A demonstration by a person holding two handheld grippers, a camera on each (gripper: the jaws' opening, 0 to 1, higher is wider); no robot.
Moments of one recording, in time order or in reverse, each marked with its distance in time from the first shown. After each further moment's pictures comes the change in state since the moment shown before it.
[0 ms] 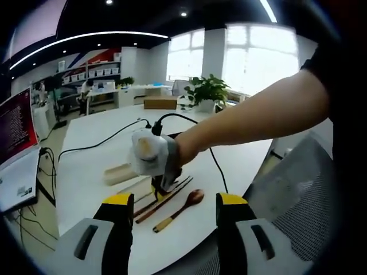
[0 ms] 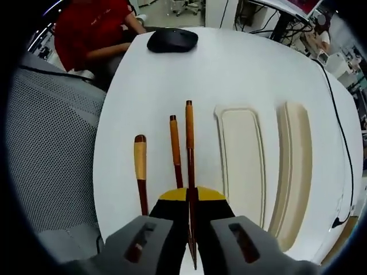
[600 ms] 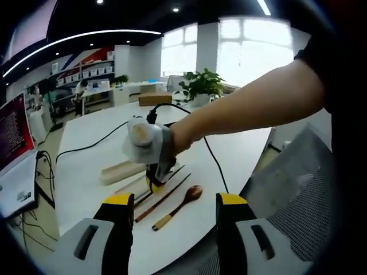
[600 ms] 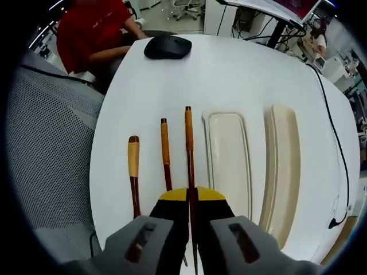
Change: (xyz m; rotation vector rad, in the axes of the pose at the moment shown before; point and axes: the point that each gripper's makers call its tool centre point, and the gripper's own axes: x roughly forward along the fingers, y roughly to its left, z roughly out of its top) left arm 0.001 -0.002 -0.002 0.009 0.016 -0.017; right arm -0.012 -0.015 0.003 0.036 -0.070 -0.011
